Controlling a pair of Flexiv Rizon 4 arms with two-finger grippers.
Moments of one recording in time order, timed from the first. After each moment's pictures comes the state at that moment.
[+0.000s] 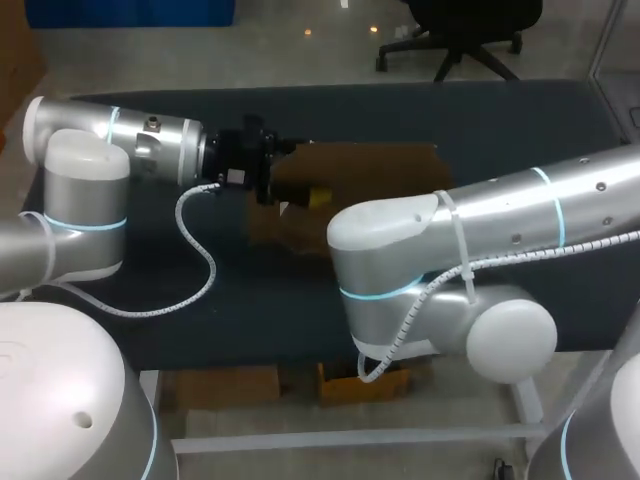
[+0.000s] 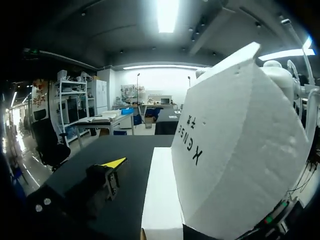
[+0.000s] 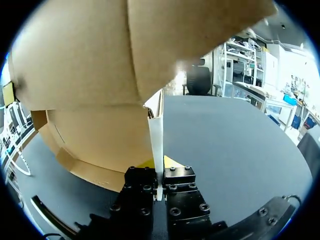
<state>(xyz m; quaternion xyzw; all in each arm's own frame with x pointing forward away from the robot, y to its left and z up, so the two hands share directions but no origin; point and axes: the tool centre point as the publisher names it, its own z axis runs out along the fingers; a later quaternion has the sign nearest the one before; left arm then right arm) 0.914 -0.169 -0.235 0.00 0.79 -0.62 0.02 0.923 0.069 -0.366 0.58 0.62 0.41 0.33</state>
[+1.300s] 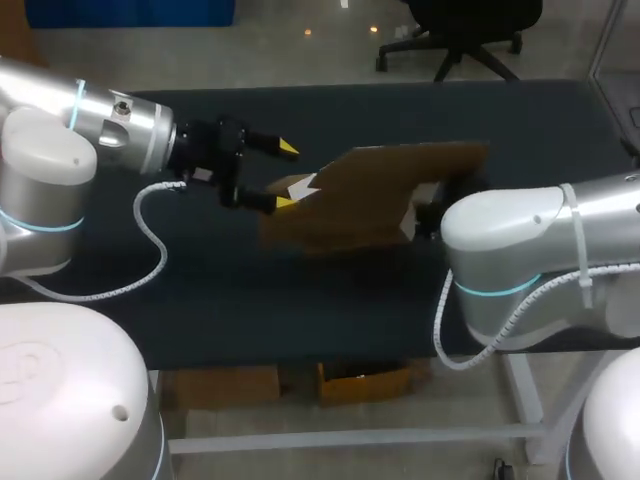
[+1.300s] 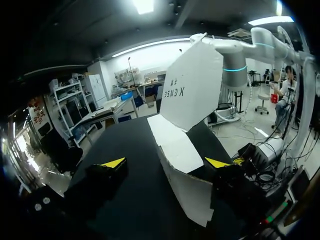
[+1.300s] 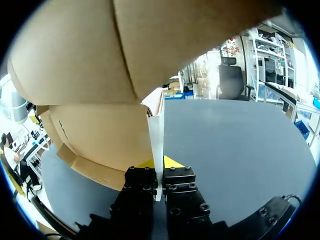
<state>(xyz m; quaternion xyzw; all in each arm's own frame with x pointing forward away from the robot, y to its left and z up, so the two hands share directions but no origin) 0.901 -0.111 -0.231 0.06 0.85 -0.51 0.10 0.939 0.054 -0.346 0.49 0.69 0.49 0.22</state>
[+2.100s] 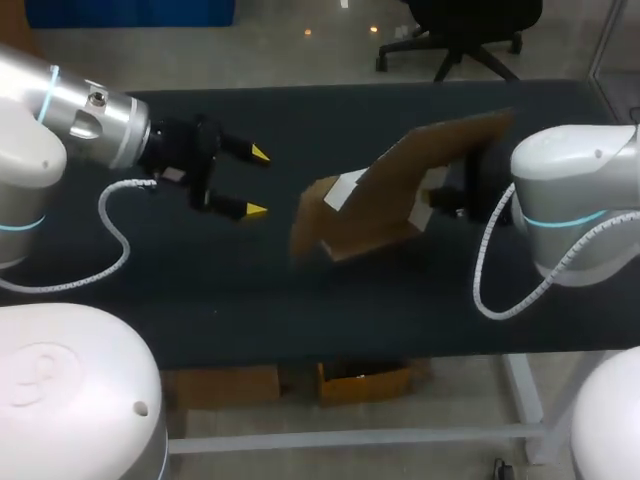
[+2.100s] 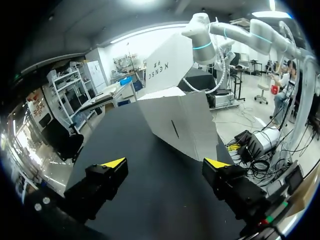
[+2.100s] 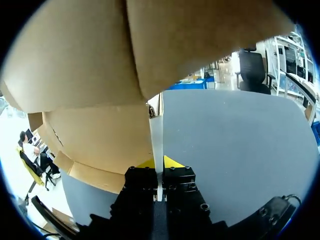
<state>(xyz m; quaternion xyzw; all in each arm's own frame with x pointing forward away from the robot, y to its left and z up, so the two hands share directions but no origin) 0.887 -0.065 -0.234 0.05 0.89 -0.45 0.10 0.957 0.038 -0.339 0.45 0.74 0.49 0.11</state>
